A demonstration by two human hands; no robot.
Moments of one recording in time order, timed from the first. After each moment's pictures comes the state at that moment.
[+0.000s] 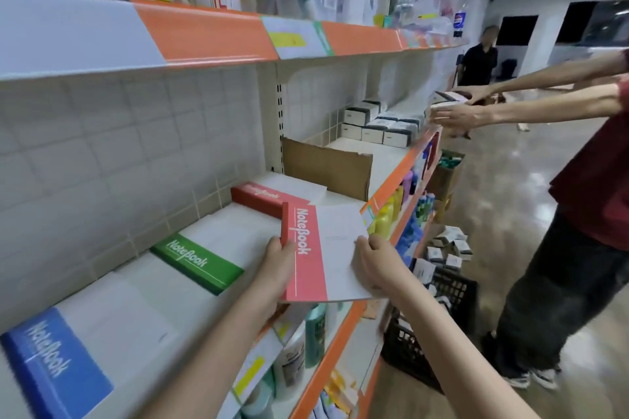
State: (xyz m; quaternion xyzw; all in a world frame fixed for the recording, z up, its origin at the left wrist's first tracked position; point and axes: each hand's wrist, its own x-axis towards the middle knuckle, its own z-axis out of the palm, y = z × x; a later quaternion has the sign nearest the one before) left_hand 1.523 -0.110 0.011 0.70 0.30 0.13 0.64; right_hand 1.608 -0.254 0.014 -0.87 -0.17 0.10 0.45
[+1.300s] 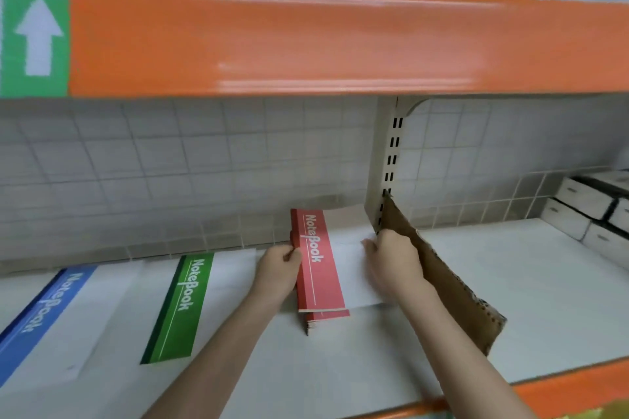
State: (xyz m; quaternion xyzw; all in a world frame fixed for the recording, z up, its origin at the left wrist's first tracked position) left_hand 1.700 -0.007 0.007 0.61 0.55 0.37 0.43; right_hand 1.874 -0.043 0.026 -0.80 -0.53 0.08 0.27
